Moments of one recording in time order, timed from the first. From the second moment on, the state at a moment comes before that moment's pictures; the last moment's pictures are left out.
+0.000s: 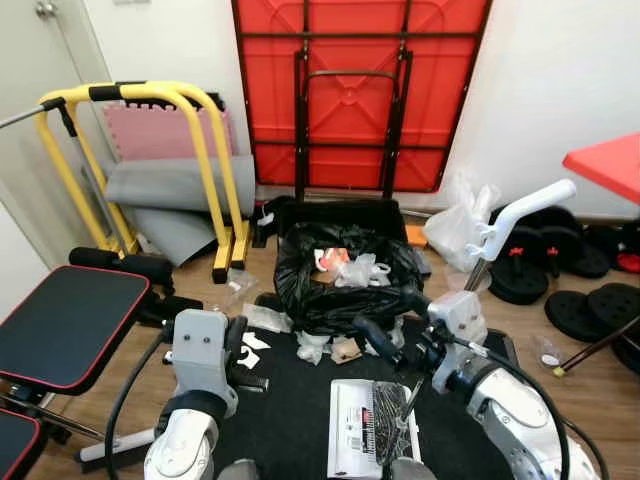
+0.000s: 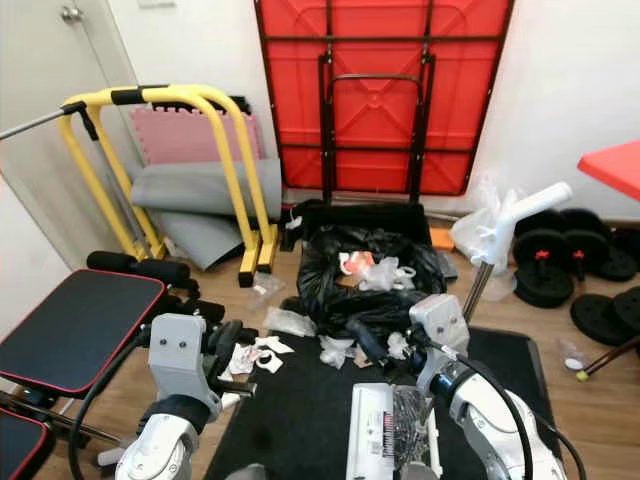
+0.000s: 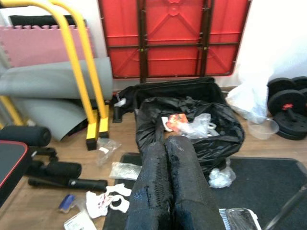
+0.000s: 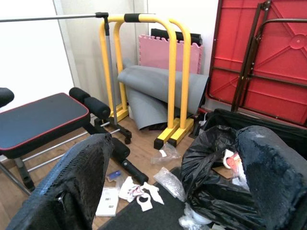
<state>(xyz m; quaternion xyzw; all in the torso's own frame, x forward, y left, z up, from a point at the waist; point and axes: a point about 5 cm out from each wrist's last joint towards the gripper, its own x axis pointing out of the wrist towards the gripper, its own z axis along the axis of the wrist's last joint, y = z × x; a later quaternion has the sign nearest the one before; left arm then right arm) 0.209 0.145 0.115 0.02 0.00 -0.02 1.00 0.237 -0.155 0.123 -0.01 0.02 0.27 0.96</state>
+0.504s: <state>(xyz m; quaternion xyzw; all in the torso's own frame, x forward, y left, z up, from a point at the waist) 0.171 0.148 0.109 0.02 0.06 -0.02 1.00 0.195 -0.175 0.114 0.01 0.06 0.24 0.97</state>
